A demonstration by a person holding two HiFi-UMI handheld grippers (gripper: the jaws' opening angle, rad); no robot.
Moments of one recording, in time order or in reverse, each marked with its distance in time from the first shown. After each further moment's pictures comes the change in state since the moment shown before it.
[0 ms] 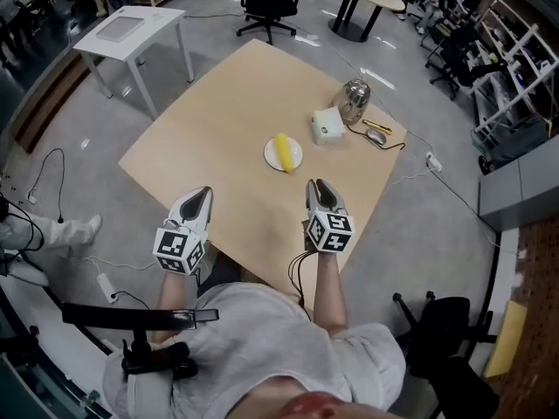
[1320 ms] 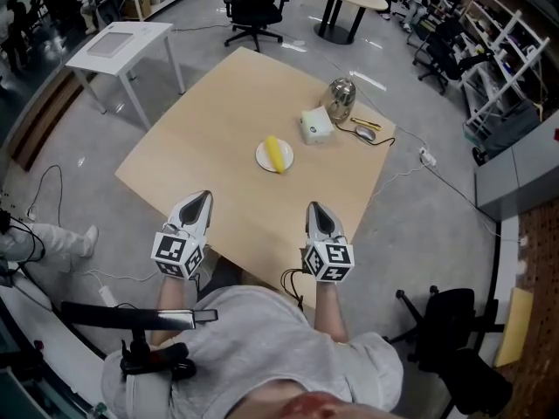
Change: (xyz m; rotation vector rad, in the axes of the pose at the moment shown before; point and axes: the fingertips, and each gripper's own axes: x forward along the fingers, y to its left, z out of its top) left arm 0.002 -0.020 0.013 0.020 -0.031 -0.072; right arm -0.074 0.015 -0.005 0.001 -0.106 -0.014
